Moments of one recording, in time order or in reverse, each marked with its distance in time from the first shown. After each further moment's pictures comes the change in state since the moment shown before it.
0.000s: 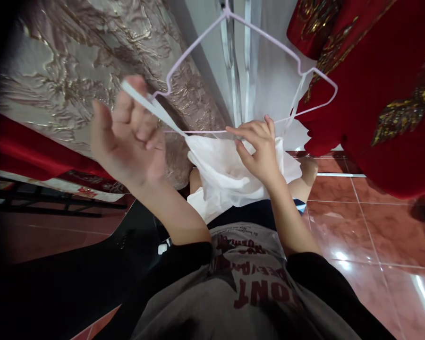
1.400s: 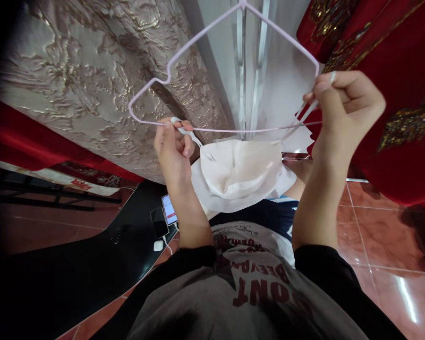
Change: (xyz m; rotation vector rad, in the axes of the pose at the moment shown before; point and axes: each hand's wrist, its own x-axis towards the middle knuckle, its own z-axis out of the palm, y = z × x) left_hand -0.015 -0.071 0.001 -0.033 0.162 0.103; right_hand 0.060 0.010 -0.068 0.522 0.557 0.075
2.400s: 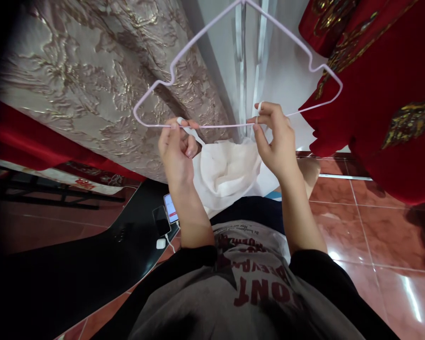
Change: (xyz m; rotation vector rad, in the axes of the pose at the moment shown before) left_hand -0.005 -0.003 0.000 0.053 0.004 -0.078; right_hand -0.065 0.018 0.011 -0.474 -0.534 -0.046
